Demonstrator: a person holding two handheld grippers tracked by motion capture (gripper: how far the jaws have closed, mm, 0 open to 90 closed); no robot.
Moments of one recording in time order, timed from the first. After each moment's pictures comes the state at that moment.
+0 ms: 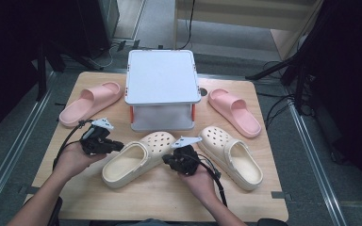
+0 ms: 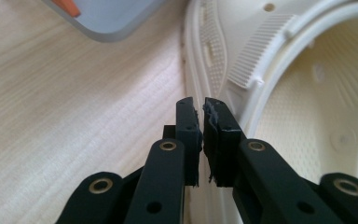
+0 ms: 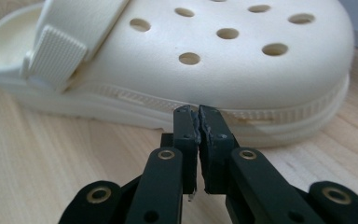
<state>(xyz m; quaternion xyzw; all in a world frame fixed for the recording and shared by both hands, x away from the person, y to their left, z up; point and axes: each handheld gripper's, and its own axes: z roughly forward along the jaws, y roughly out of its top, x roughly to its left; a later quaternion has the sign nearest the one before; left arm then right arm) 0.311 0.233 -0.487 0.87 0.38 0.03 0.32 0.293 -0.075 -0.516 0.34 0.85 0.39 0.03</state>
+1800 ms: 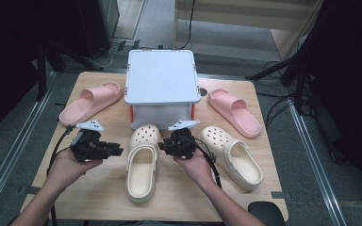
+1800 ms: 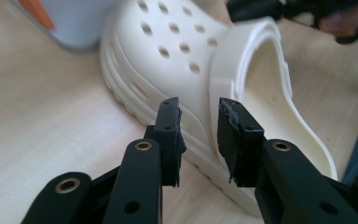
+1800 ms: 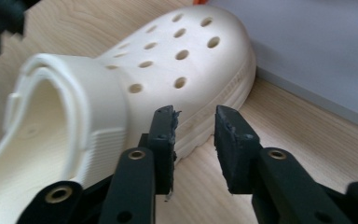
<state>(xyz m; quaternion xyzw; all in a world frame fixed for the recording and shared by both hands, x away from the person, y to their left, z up) 0.283 0.237 -0.452 0.83 0.41 0.02 0.38 0.327 -0.062 -0.489 0.36 0.84 0.40 0.04</state>
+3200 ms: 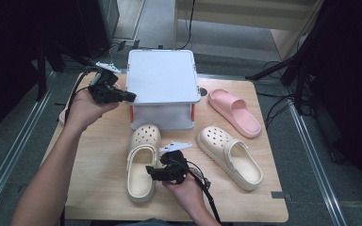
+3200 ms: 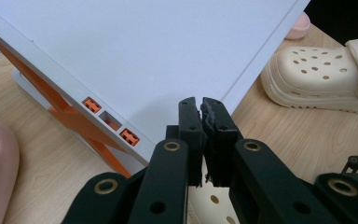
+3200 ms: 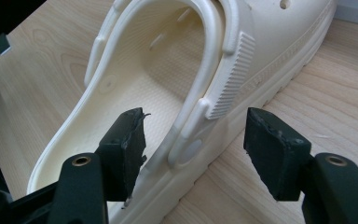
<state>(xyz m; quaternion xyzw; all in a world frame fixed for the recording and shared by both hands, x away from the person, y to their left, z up) 0.405 0.211 -0.374 0.83 0.39 0.06 0.39 0.261 -0.041 -0.500 0.40 0.83 0.39 0.02</state>
